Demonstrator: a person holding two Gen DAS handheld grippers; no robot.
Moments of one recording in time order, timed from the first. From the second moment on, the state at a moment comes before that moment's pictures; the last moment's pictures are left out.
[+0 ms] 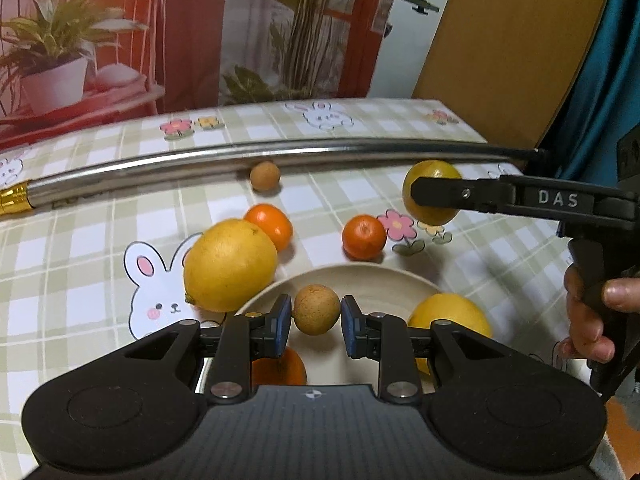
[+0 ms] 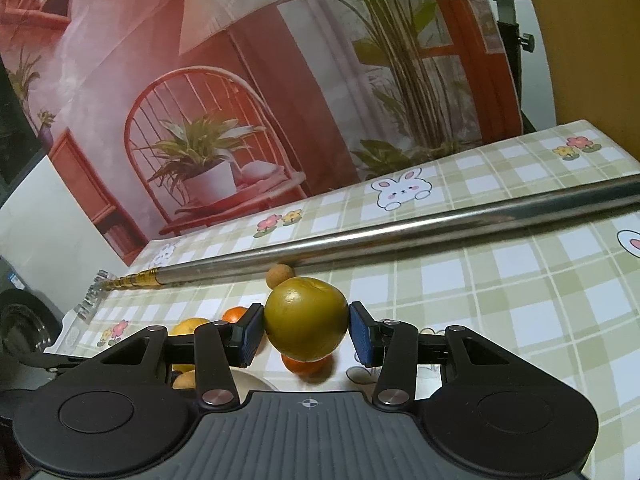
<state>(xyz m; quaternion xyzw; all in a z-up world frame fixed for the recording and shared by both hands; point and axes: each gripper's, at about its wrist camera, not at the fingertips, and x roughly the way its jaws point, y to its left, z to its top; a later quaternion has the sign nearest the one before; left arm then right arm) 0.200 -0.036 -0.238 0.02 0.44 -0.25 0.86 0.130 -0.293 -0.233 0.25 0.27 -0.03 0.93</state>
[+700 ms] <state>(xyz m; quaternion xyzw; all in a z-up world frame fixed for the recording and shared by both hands) 0.203 -0.036 -0.242 0.04 0.46 -0.21 0.86 0.123 -0.290 -0.237 0.26 0.28 -0.03 0.92</state>
